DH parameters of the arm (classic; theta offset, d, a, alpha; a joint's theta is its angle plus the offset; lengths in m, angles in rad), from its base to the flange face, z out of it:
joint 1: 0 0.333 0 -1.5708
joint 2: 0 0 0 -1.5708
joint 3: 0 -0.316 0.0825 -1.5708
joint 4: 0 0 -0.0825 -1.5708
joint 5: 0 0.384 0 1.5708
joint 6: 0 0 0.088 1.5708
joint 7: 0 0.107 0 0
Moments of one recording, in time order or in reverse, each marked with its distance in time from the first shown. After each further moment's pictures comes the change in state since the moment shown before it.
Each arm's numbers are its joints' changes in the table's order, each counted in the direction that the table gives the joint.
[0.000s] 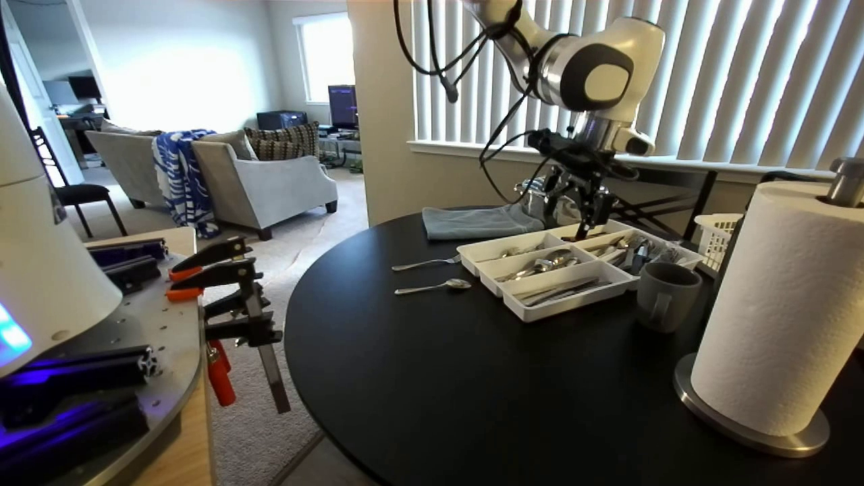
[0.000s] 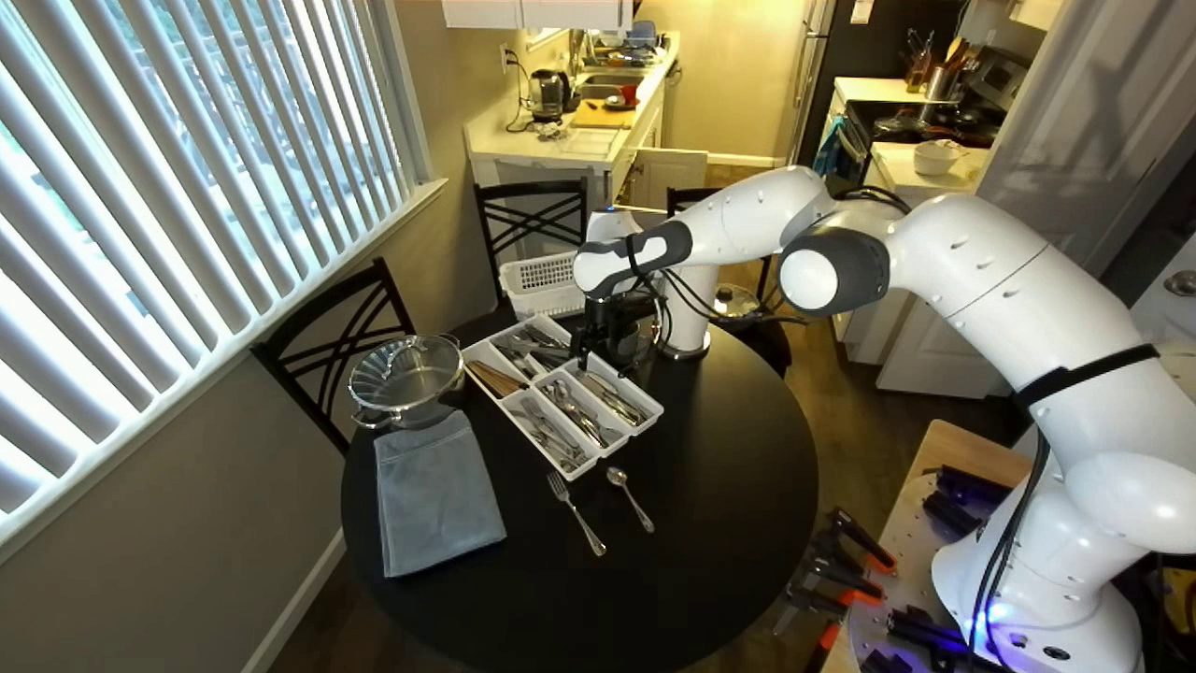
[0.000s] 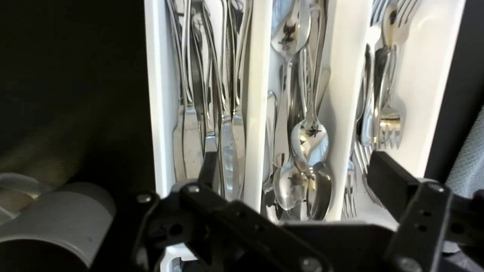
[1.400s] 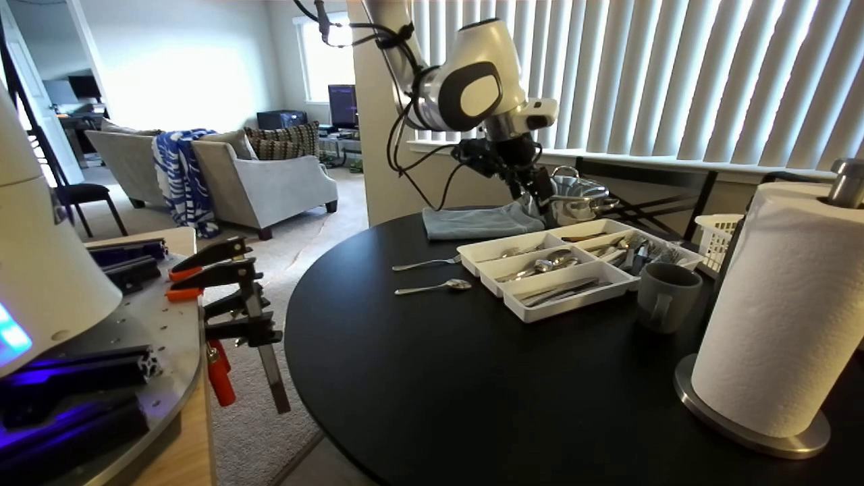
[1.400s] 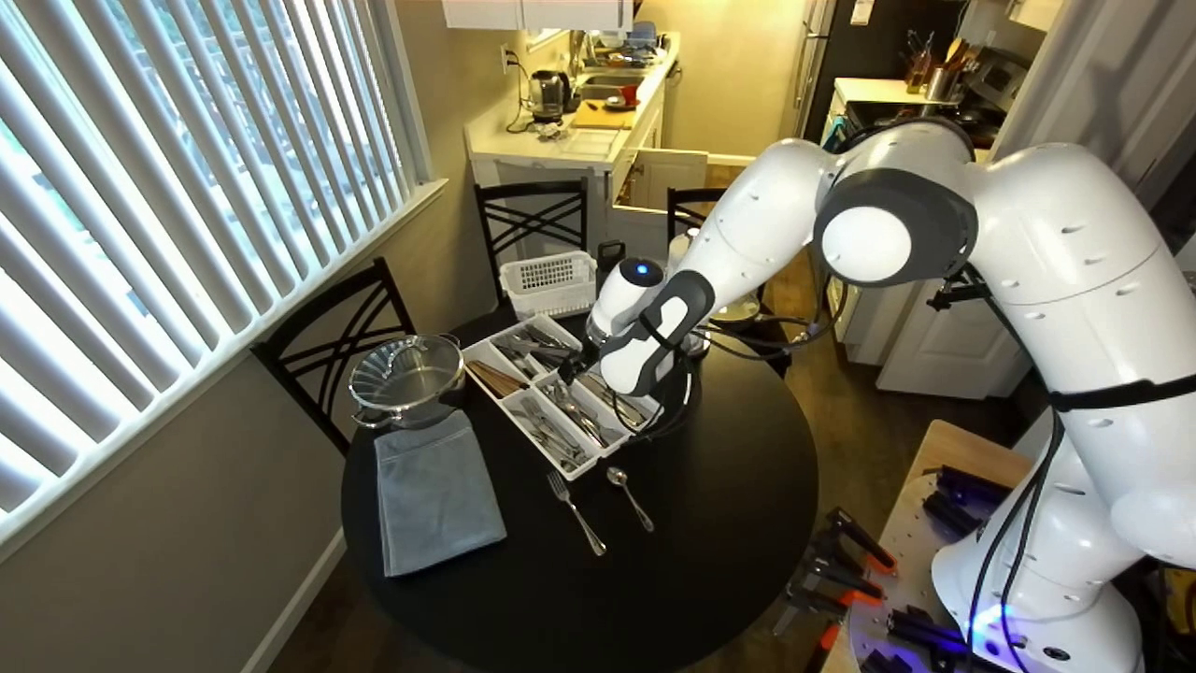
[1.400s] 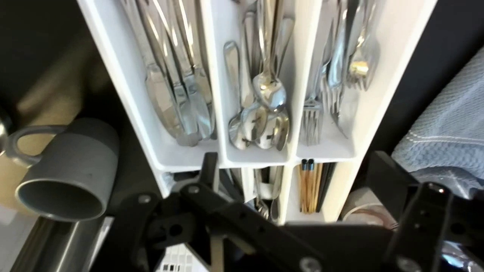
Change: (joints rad) arm 0.295 -0.376 0.170 -0.830 -0.055 0.948 0.295
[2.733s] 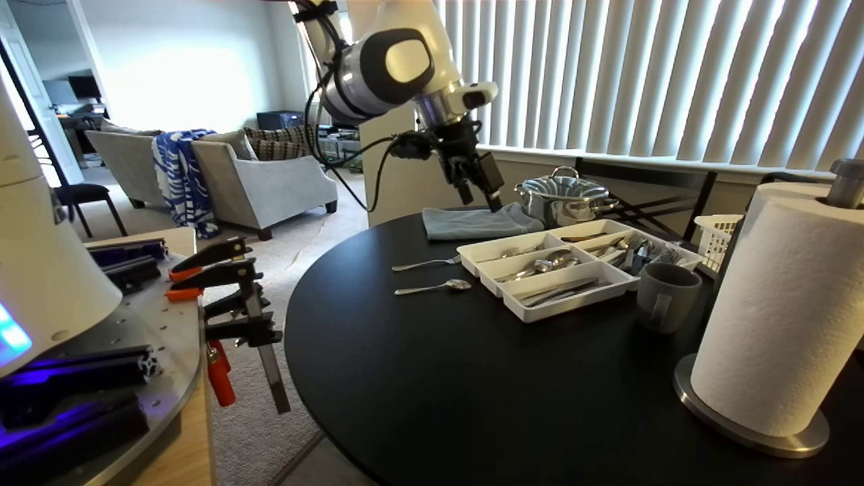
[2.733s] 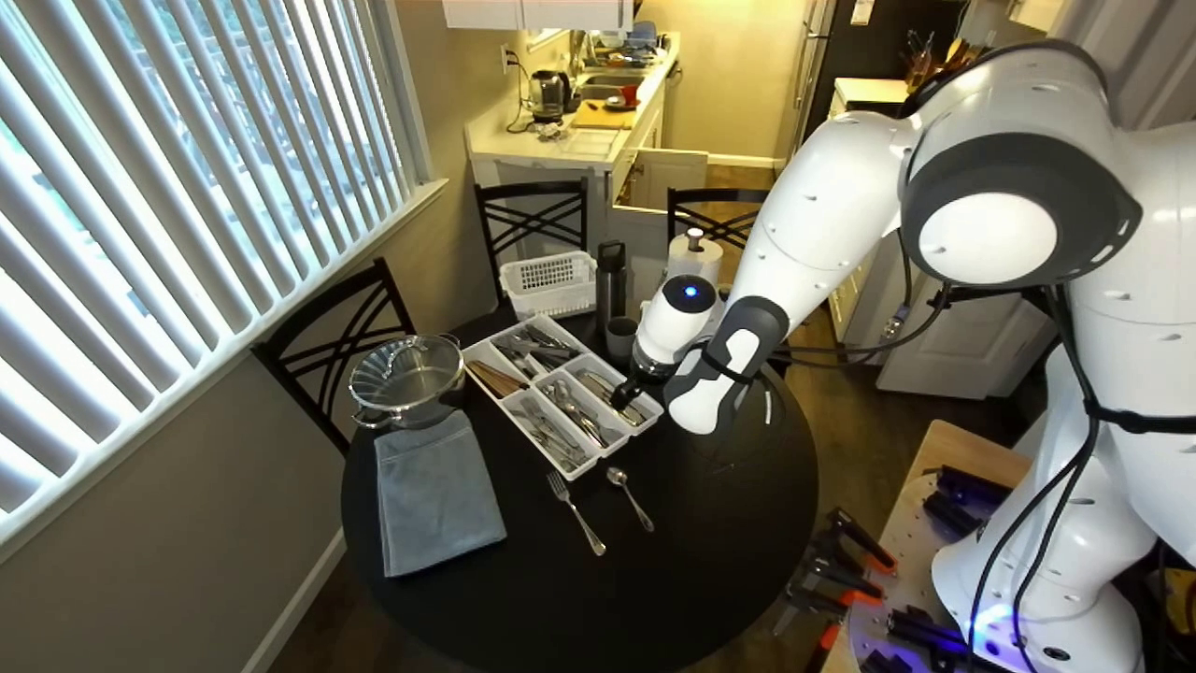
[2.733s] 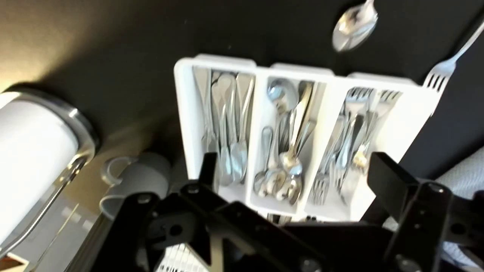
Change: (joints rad) arm 0.427 -0.236 0.377 -0.463 -0.076 0.095 0.061
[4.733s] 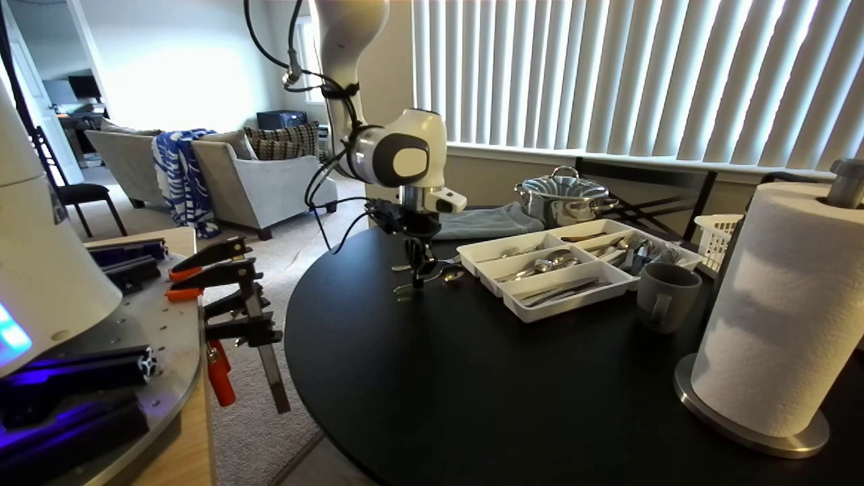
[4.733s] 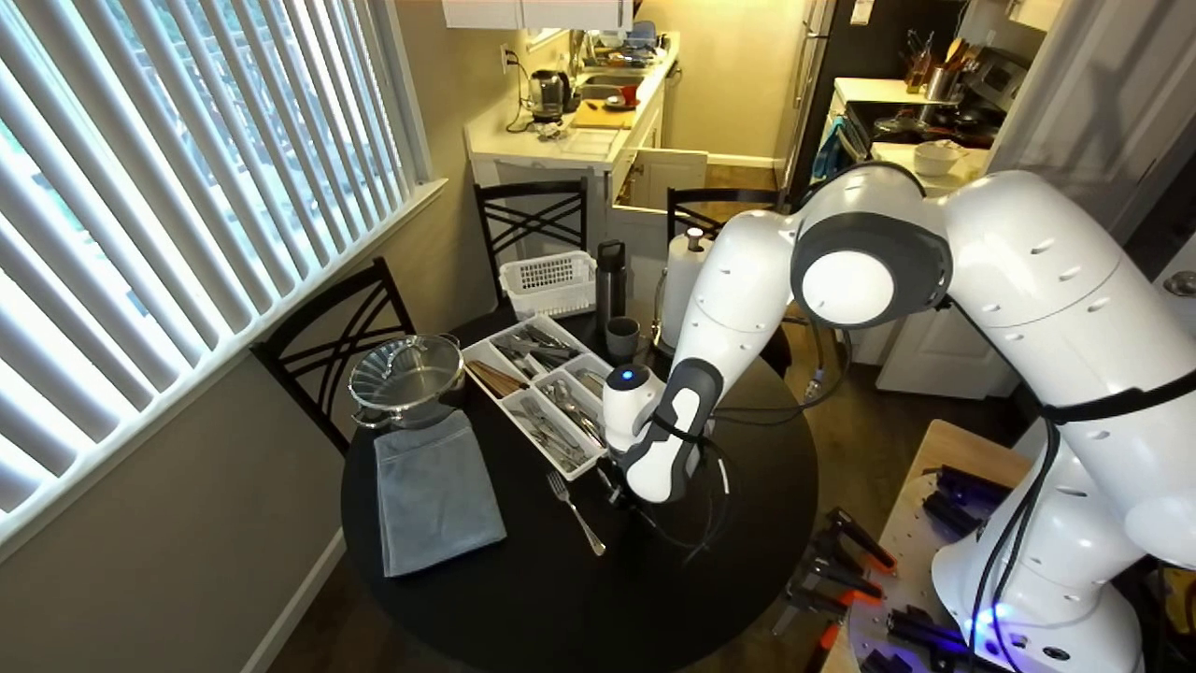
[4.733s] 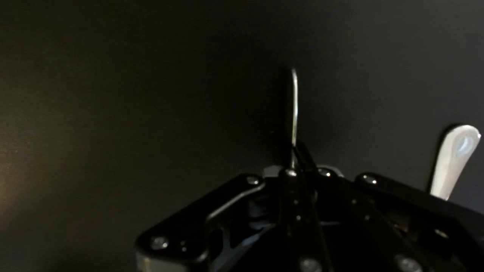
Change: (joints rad) arm -0.343 0.351 -0.477 0.292 0.001 -0.308 0.061
